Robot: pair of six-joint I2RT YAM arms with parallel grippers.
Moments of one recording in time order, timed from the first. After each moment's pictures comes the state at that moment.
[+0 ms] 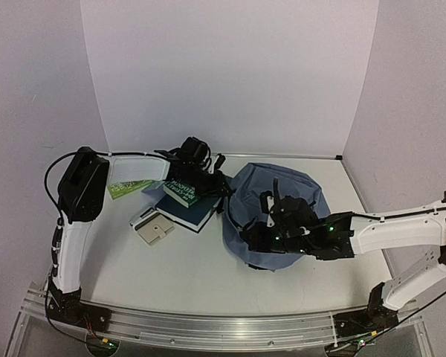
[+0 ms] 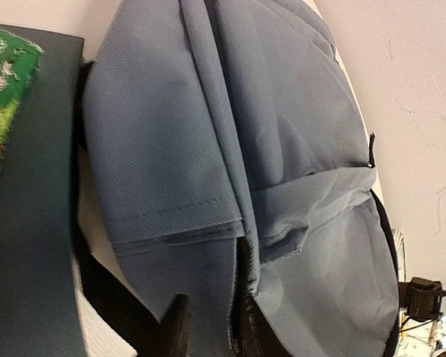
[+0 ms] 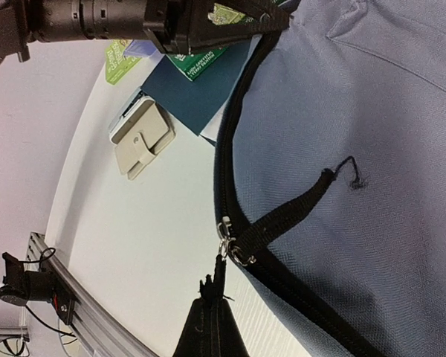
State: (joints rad) left arm -0.69 2.19 1.72 -0.30 0.48 -0.53; right arm 1.11 1.40 0.83 -0.07 0.21 0.90
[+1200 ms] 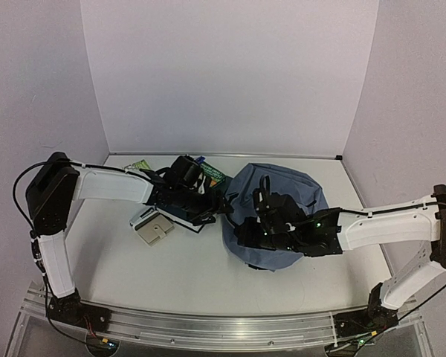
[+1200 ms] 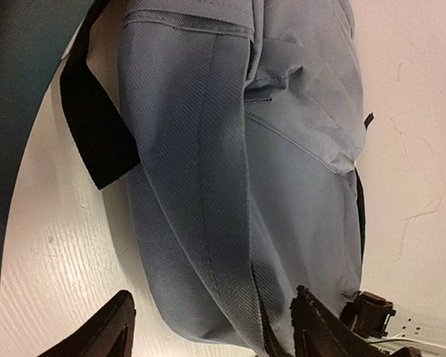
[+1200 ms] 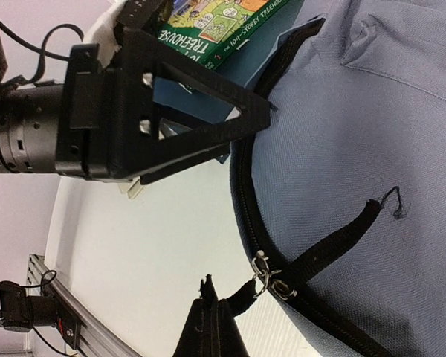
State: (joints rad) left arm -0.82 1.90 1.28 -0.15 0.37 -0.95; right arm 1.13 1.50 0.93 -0.09 0.27 0.96
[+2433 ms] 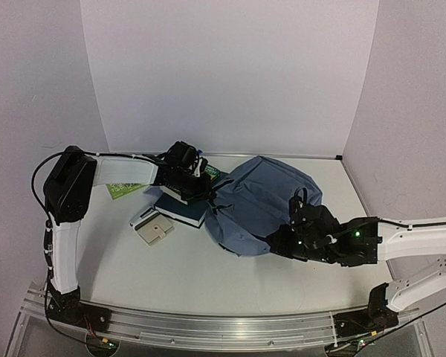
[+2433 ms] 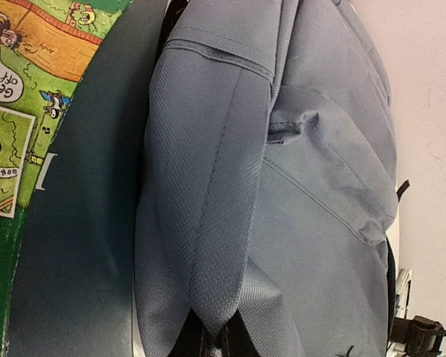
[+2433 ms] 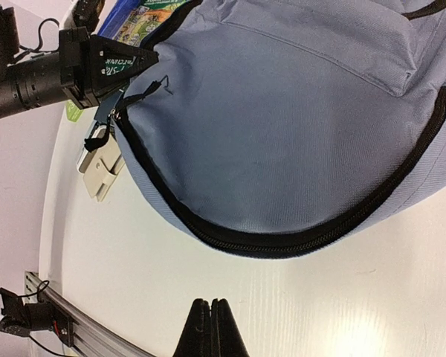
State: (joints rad) left arm -0.66 2.08 1.52 -0.24 0.34 -0.65; right arm 1.14 1.20 0.74 -0.27 0.36 1.11
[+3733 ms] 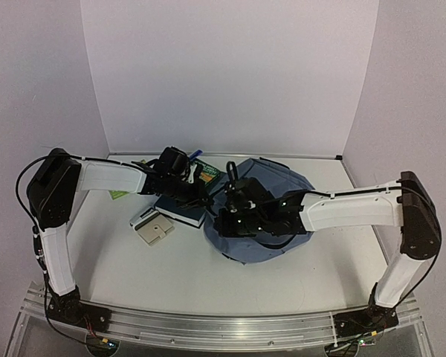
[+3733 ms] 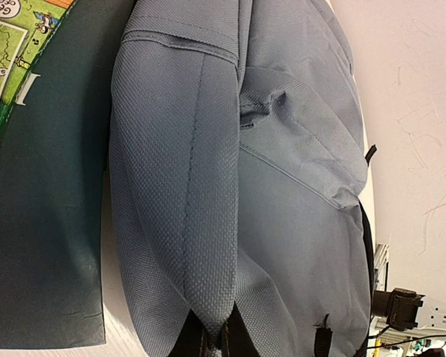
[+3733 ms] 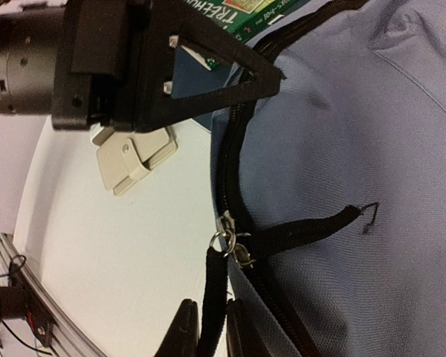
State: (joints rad) left arm -0.67 1.93 1.31 -0.14 0.42 -0.69; right arm 1.07 1.77 1.23 -0.22 0.16 0.79
